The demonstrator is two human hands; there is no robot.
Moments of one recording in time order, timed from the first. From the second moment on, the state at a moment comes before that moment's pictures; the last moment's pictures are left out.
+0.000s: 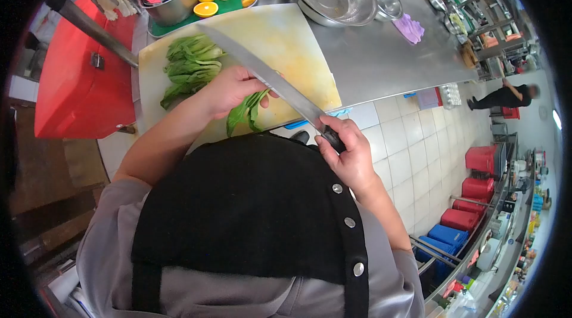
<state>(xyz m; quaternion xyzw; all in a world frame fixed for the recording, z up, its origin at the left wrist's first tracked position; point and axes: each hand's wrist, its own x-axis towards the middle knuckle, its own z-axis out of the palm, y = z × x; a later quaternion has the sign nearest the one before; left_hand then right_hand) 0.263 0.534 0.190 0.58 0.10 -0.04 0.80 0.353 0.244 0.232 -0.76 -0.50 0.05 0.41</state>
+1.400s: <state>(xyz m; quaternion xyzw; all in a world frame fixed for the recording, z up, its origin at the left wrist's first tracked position) 0.241 0.535 0.214 0.68 0.01 -0.02 0.73 0.356 0.247 0.232 -0.77 -0.49 0.01 0.40</state>
